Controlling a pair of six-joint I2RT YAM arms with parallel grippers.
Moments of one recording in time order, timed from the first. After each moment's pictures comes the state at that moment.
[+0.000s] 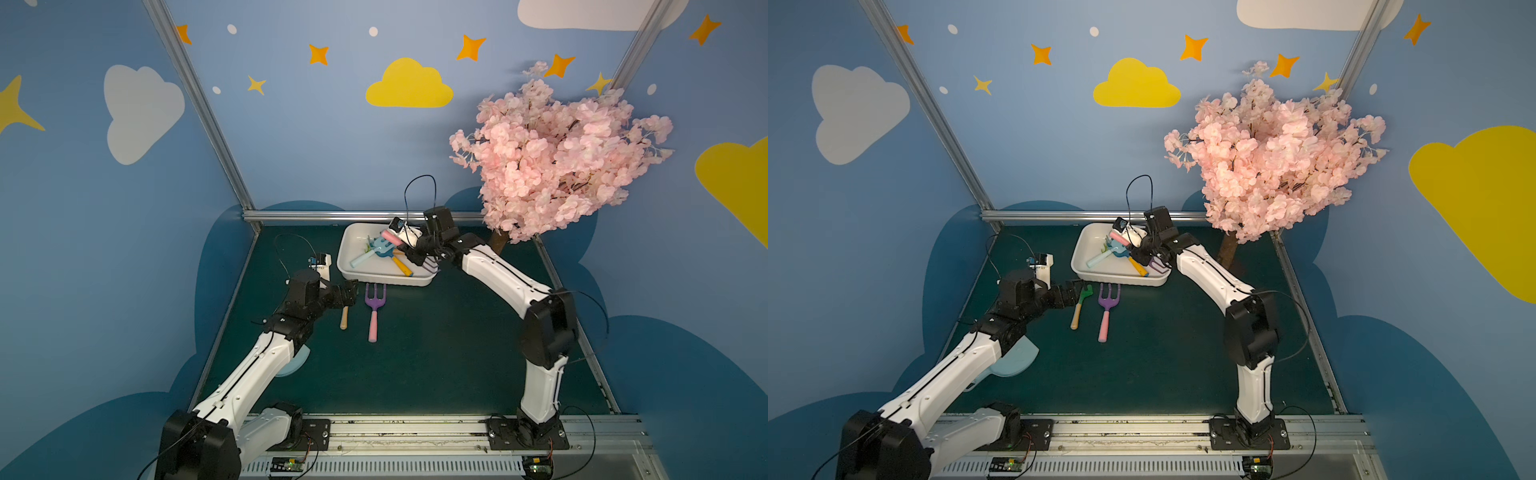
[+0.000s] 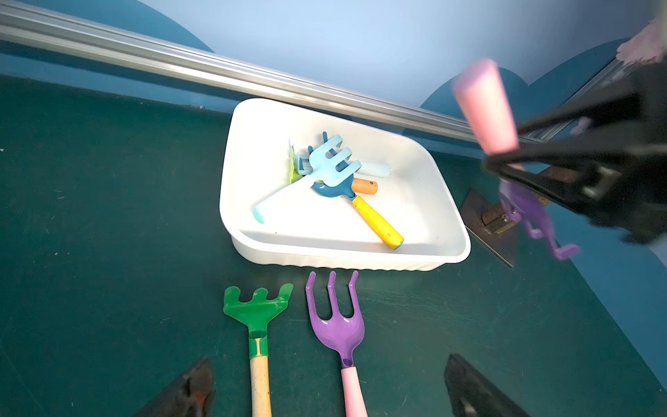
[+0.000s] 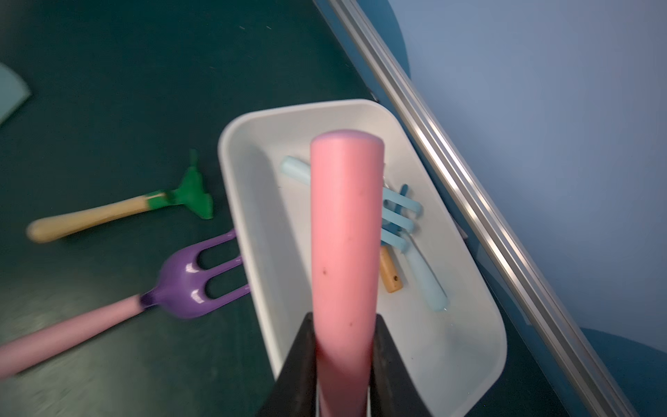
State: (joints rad) left arm -0.27 1.07 0.70 -0.11 0.11 -0.32; right arm 0.62 1.81 1.58 -0.42 -0.30 -0.61
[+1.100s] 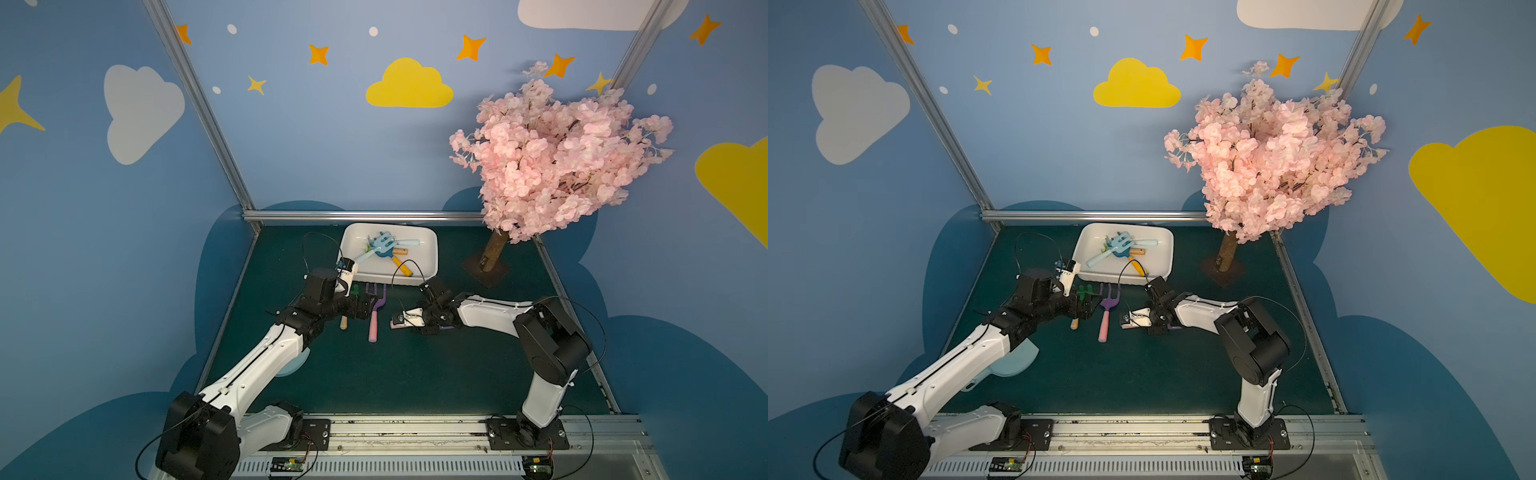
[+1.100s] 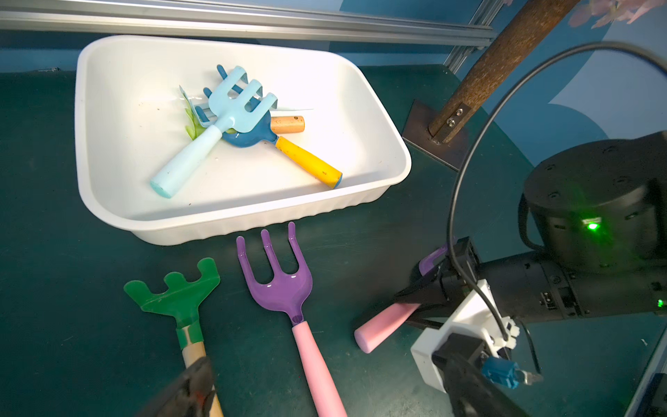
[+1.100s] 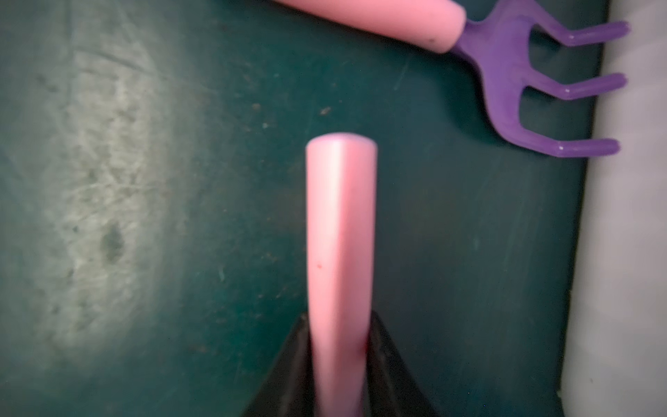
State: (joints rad) left arm -0.38 1.17 0.79 -0.23 0.24 -0.17; right arm 0.72 1.82 1.02 -0.25 -0.20 -1.05
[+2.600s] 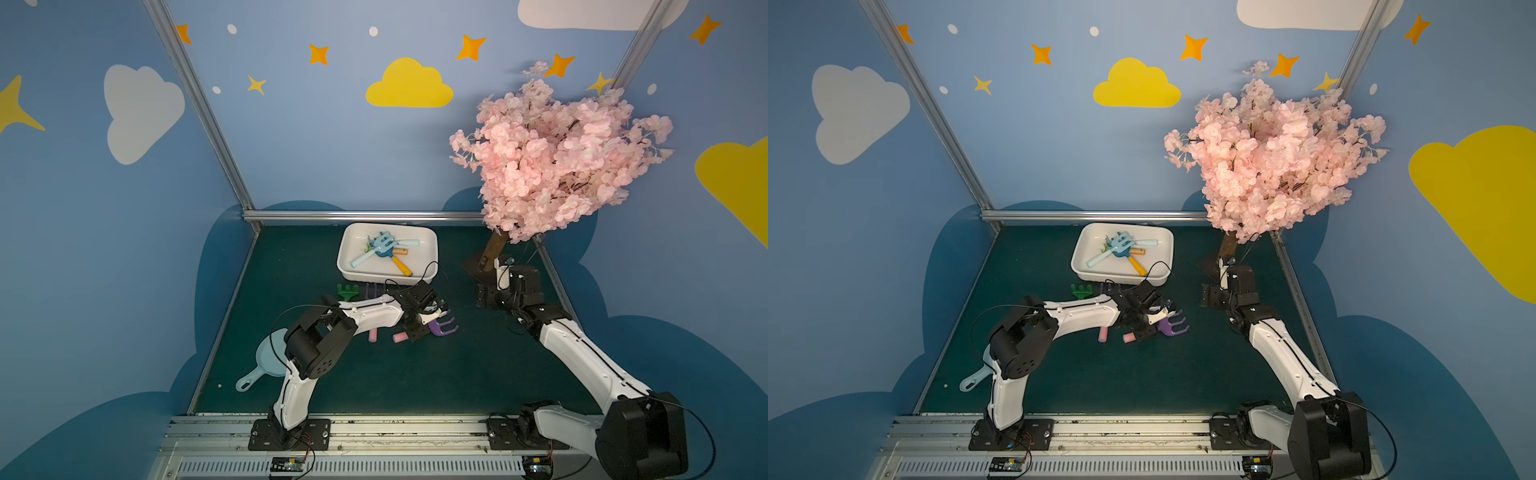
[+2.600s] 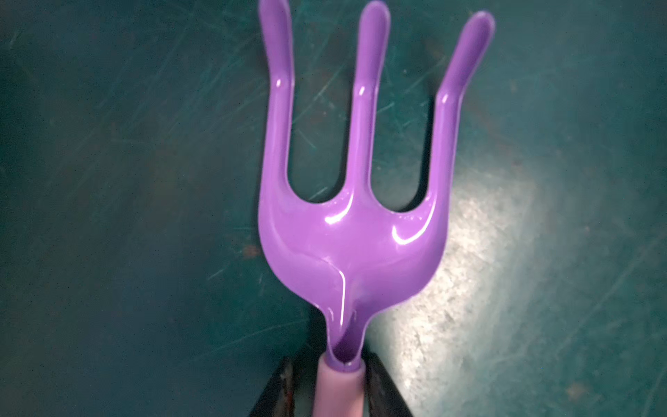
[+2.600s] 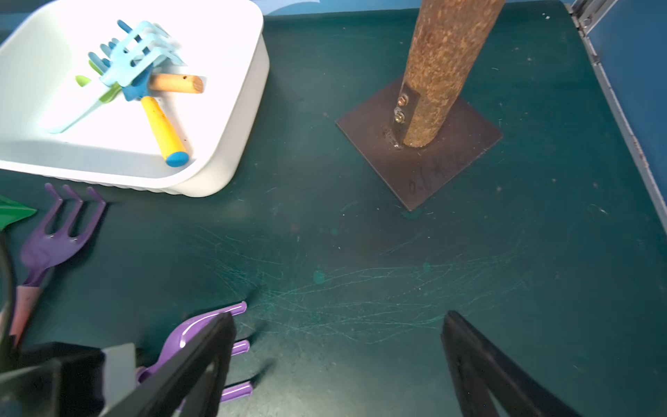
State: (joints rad) left arm -0.85 2.02 1.34 -0.48 0.08 0.25; right arm 0.23 1.18 0.78 -0.30 0.01 0.13
